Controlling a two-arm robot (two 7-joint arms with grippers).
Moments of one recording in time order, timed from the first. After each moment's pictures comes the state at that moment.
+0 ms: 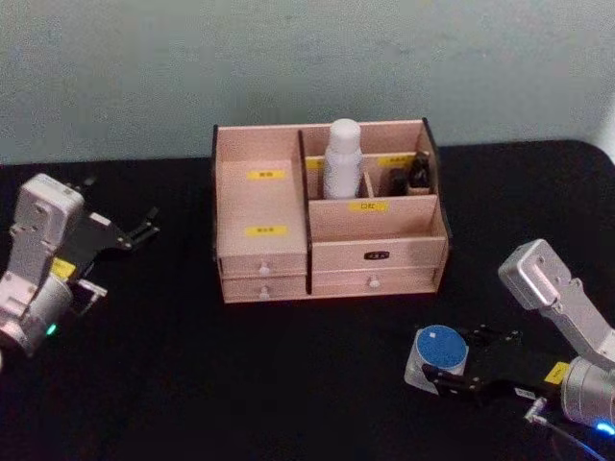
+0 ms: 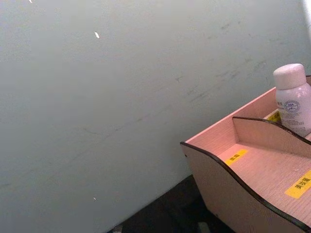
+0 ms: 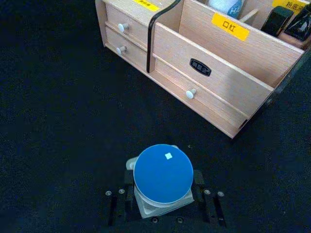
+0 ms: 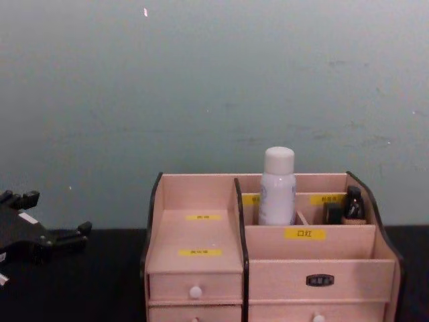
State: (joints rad) left arm -0.20 0.60 0.45 -1.41 -0.25 -0.12 0.03; right arm -0.11 0.71 -0.30 -1.88 0.32 0.49 0.40
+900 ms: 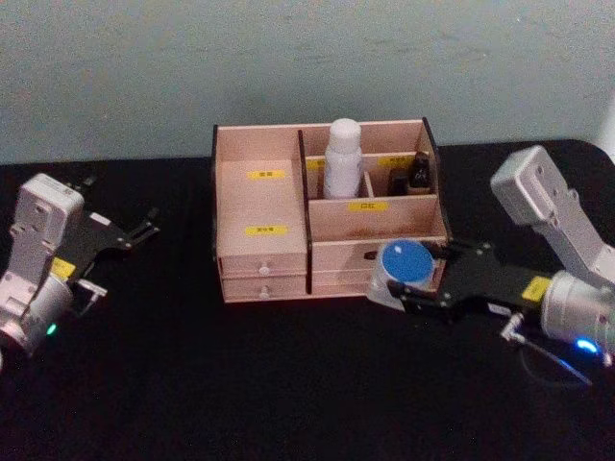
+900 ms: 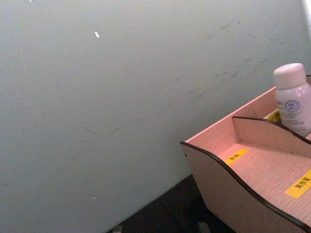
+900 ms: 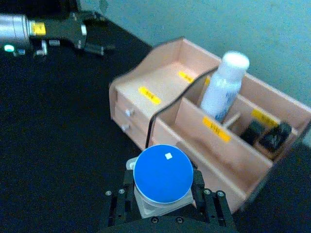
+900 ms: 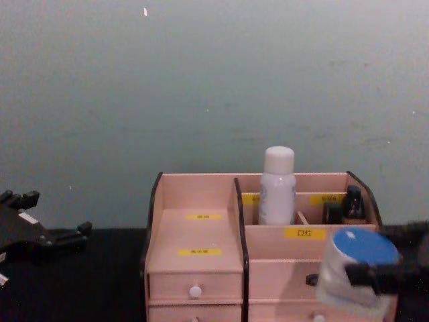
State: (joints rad) left arm -0.20 0.60 0.45 -1.41 -0.25 -0.12 0.03; right arm 0.08 0.68 -0.33 -1.91 0.35 0.46 0.45
